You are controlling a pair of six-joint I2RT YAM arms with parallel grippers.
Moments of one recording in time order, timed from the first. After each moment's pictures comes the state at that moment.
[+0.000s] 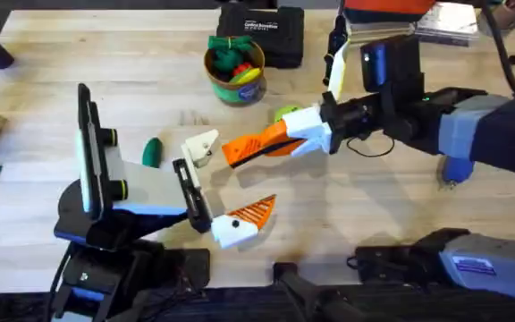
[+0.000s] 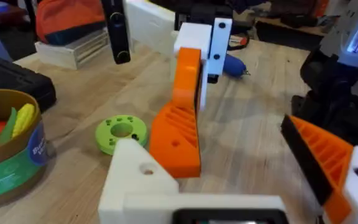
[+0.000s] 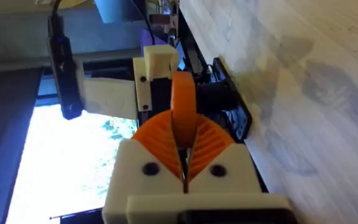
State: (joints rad) left arm -0.20 0.01 0.01 -0.07 0.98 -0.03; right arm 0.38 1.41 0.67 -0.04 -1.28 0.80
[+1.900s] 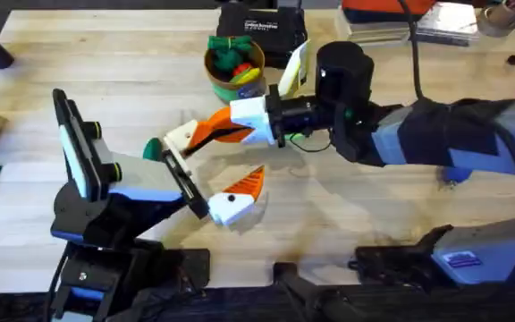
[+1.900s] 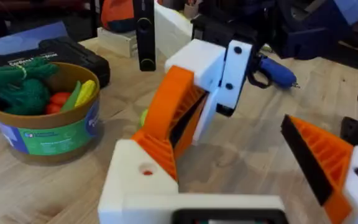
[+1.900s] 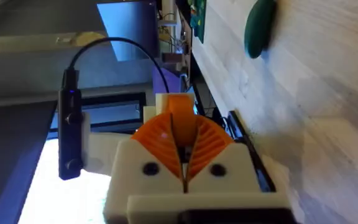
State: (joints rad) left arm -0.17 0.01 0.01 -0.07 0.82 -0.09; right arm 0.62 1.64 0.67 0.70 -0.96 1.33
